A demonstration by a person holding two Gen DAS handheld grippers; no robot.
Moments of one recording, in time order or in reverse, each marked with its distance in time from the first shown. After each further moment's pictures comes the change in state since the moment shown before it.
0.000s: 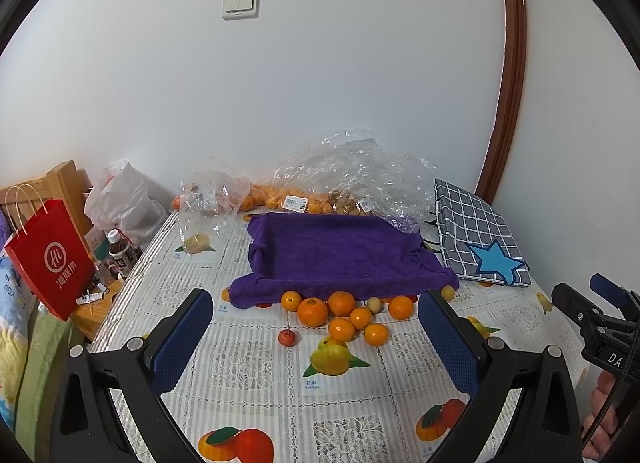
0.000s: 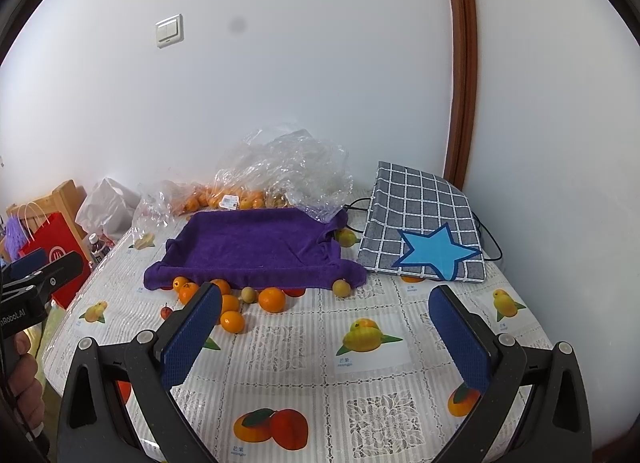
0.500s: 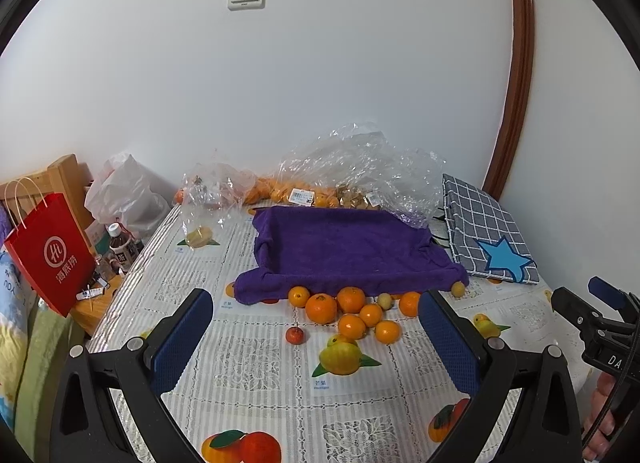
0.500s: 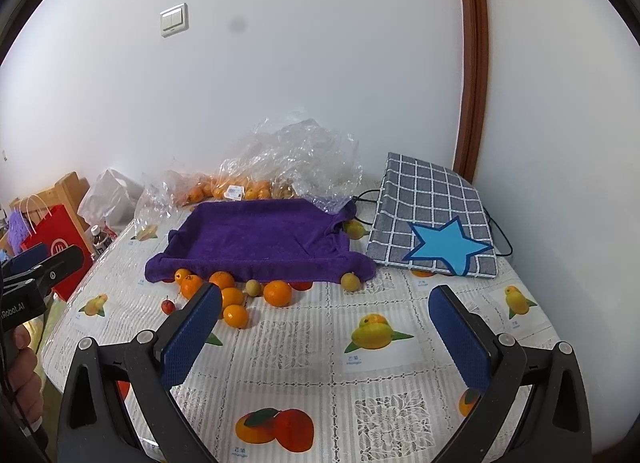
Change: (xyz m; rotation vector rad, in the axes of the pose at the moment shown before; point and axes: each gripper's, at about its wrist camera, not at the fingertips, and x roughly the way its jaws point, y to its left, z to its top) left arm 0.017 0.012 -0.008 -0.010 0.018 0.009; right arm 0.019 0.006 -0.005 -0.011 0.033 0.023
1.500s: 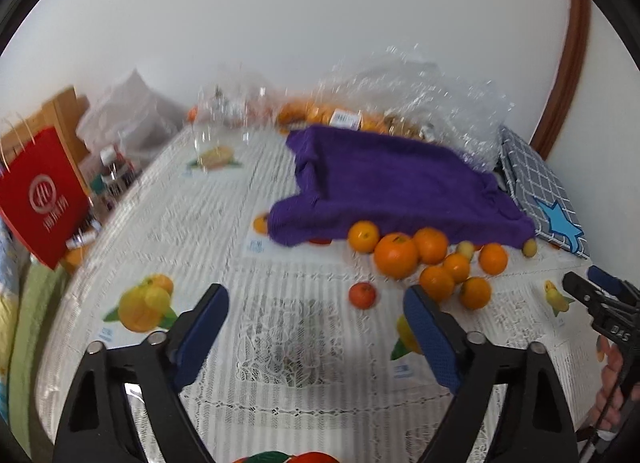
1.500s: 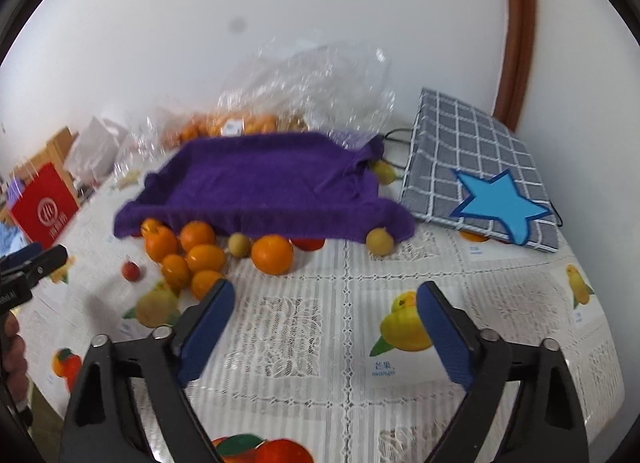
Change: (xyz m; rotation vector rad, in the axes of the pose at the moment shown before) left arm 0.109 0.066 -0.049 -0.075 0.220 0.034; right arm 0.126 0.012 -0.031 -0.058 0.182 0.043
